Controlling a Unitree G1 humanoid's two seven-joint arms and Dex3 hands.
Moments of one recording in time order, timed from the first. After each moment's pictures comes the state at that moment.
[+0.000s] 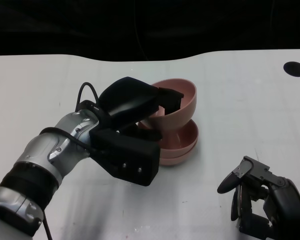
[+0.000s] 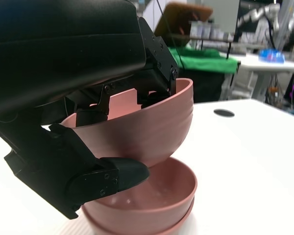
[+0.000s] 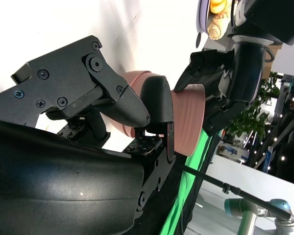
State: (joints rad) left arm -0.78 0.22 -0.48 0.73 0.69 -0.56 0.00; right arm 0.23 -0.08 0.12 -0.05 -0.07 -0.40 0.07
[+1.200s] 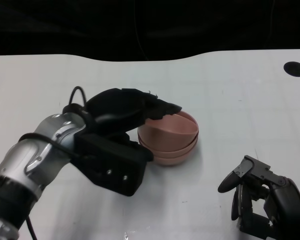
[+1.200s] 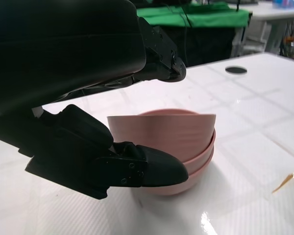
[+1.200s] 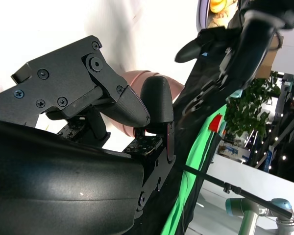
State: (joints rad) left arm -0.63 0.35 -0.43 0.42 0.63 -0.45 -0.22; right arm 0.23 -0.08 0.12 -0.06 -0.06 -0.39 0.07
